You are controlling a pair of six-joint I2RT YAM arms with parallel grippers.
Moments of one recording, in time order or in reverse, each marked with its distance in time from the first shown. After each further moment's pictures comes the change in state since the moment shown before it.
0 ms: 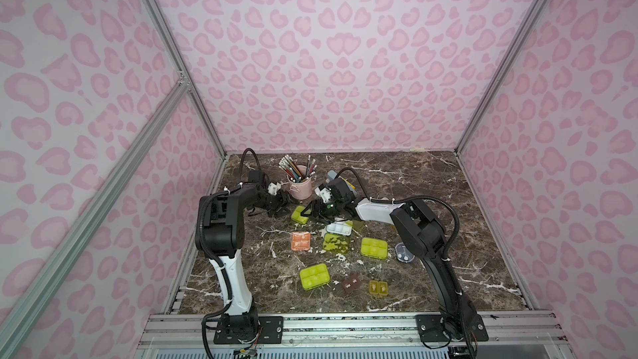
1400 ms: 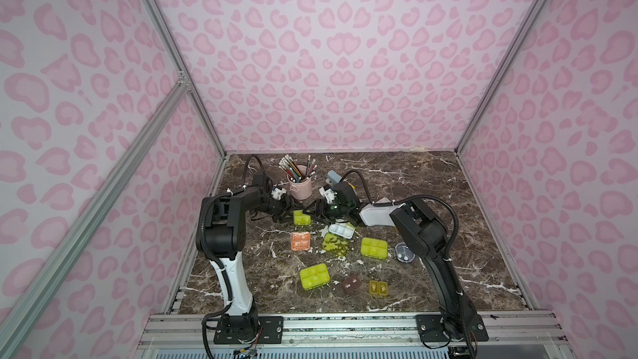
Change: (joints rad) left arm -0.031 -0.032 -0.067 -0.013 0.080 -0.035; right arm -0.013 -0.017 -0.128 0.264 -0.007 0.142
